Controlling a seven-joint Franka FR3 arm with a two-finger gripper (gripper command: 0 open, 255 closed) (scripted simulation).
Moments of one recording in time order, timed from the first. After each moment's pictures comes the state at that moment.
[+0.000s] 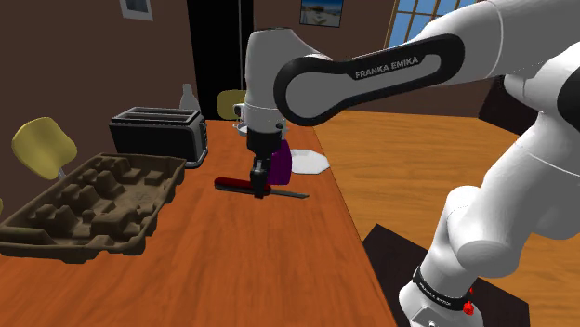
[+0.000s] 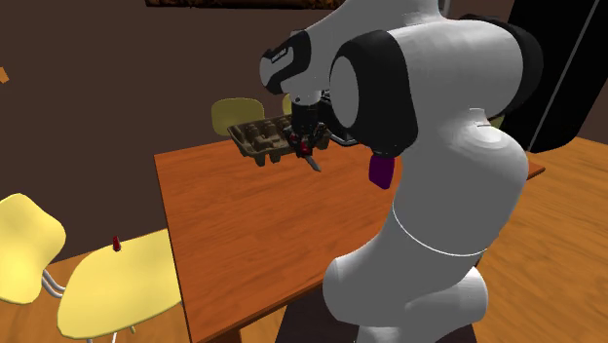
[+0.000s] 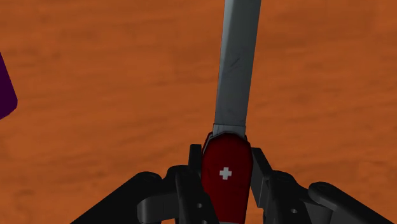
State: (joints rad) arm 0.24 -0.21 0.31 -2.10 0.06 1.95 -0.09
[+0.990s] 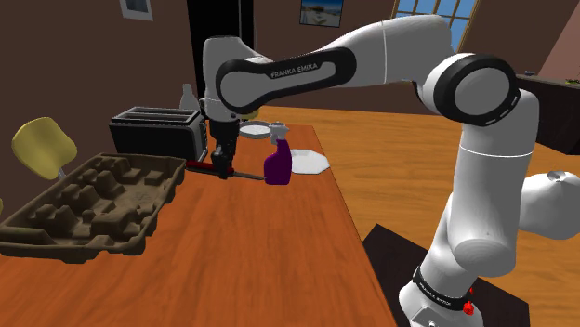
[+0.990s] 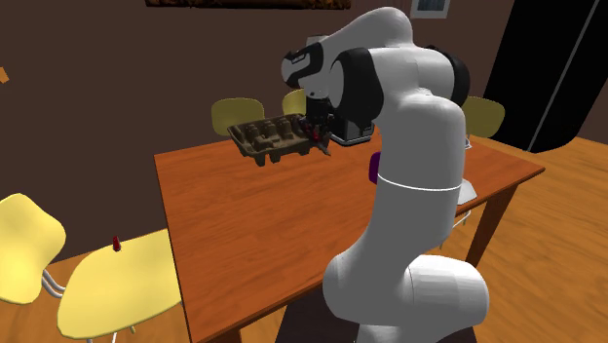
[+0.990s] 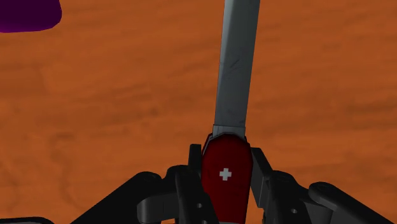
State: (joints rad) arm 0.20 0.23 0.27 -1.65 -0.06 1.91 -0.14
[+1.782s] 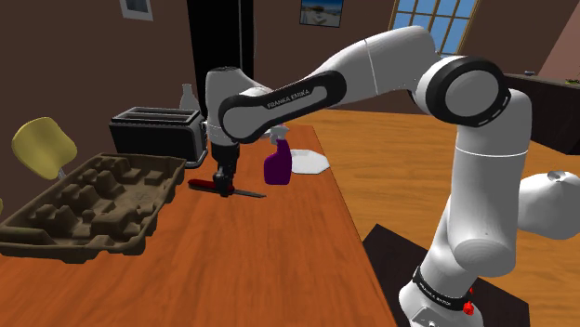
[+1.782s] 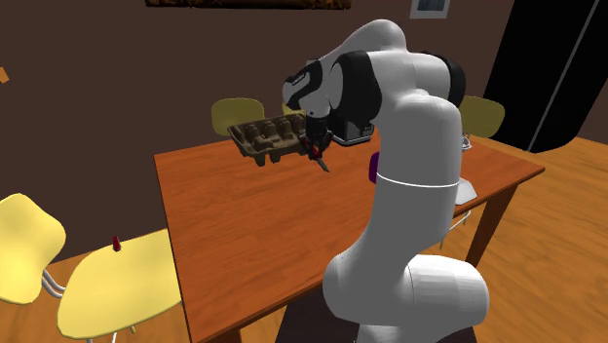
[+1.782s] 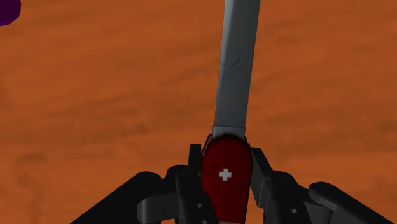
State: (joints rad) arm 0.20 0.26 0.26 -1.76 -0.08 2.06 -0.13
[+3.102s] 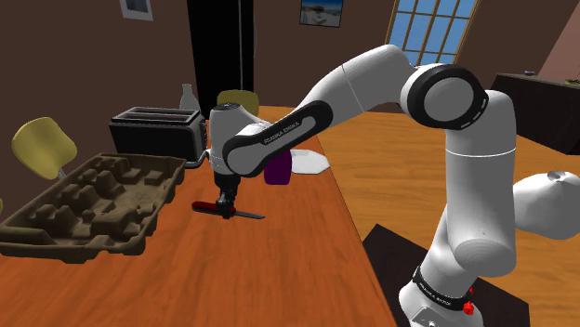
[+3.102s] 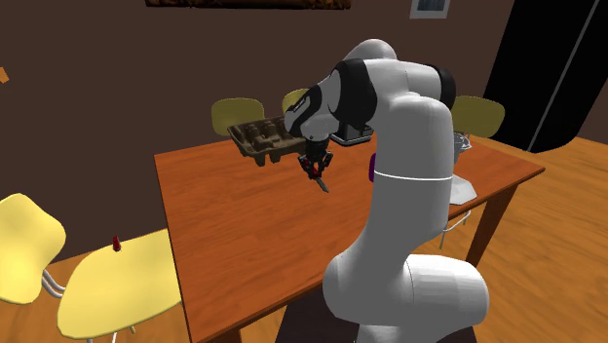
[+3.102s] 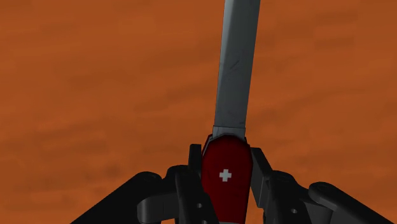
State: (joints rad) arm 0.20 0.35 0.25 -1.87 -0.11 2.25 -0.11
